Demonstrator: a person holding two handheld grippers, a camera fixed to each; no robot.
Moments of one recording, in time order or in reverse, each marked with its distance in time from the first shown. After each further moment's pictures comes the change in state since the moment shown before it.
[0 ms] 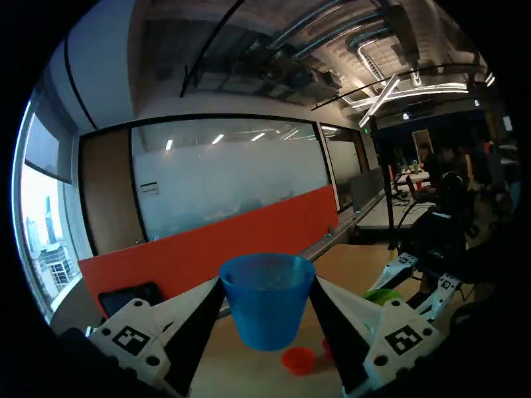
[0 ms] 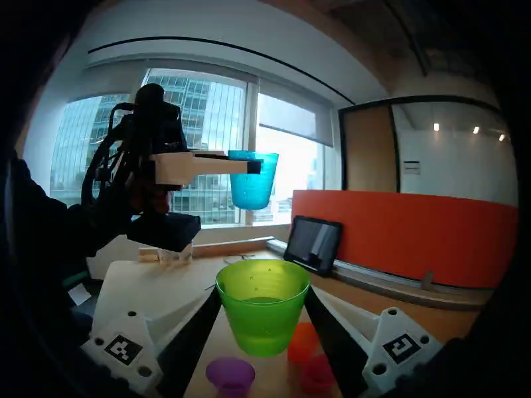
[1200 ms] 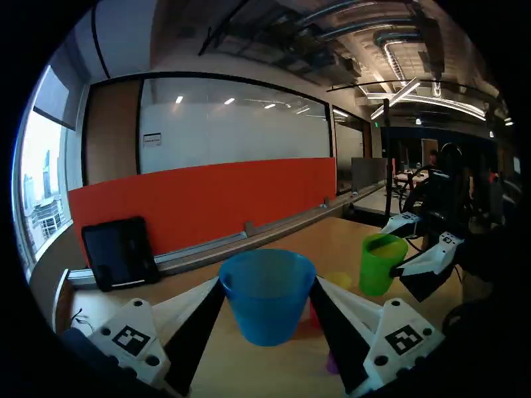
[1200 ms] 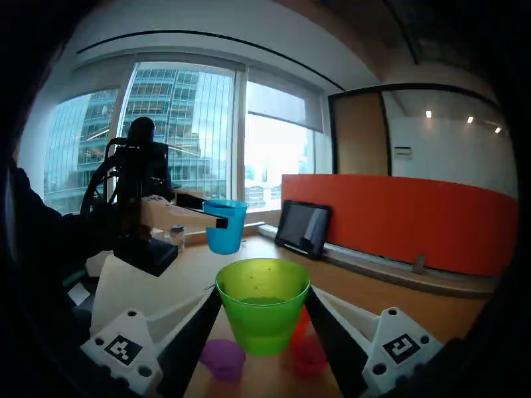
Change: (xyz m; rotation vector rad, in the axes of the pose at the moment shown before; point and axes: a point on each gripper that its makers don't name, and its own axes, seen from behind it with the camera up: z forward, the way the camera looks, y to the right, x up) left arm -0.119 0.006 -0.016 -0.014 -0.155 -0.165; right arm -0.022 0.020 -0.021 -0.043 -0.076 0.037
